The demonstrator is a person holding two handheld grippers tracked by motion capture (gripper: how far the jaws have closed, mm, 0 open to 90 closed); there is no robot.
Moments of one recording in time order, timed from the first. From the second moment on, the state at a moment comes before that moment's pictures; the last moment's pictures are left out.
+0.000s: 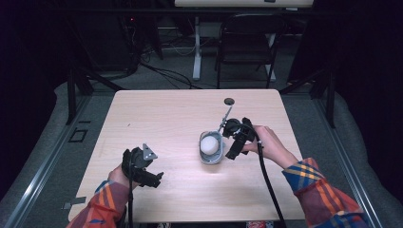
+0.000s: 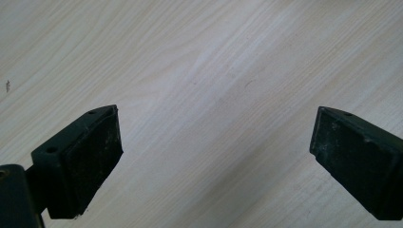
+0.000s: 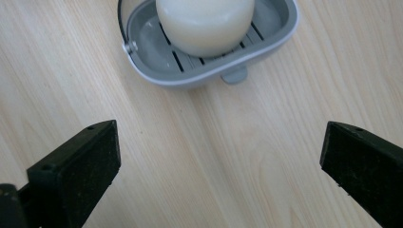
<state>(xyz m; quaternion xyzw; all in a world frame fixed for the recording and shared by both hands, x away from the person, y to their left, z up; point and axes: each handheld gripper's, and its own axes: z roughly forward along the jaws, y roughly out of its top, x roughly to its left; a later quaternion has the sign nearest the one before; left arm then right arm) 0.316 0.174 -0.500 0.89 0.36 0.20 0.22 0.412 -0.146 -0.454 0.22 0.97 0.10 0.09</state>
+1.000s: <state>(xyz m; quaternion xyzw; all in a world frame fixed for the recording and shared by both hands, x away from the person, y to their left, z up) 0.316 0.173 -0.501 0.89 0.36 0.20 0.21 0.360 -0.248 -0.496 0.28 0.95 0.07 0.10</state>
